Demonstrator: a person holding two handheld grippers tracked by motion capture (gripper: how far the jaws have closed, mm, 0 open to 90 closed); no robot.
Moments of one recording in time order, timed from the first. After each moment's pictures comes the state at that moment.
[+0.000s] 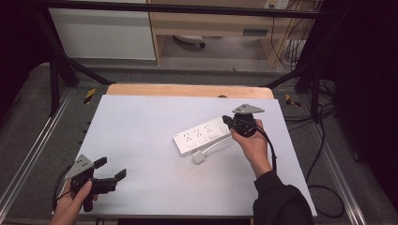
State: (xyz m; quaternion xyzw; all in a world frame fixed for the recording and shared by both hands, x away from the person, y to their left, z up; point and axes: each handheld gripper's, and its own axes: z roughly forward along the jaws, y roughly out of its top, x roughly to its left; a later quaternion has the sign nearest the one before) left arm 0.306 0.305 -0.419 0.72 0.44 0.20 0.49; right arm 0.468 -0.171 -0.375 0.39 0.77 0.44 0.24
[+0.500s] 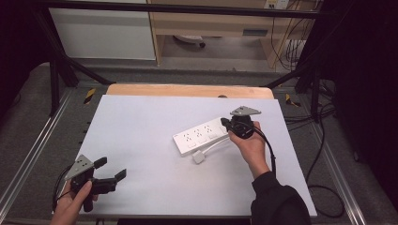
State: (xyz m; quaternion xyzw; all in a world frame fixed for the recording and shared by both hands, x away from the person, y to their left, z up) left arm 0.306 0.305 -0.419 0.72 0.44 0.20 0.50; right arm 0.469 -0.166 -0.386 0.40 0.77 0.43 0.24
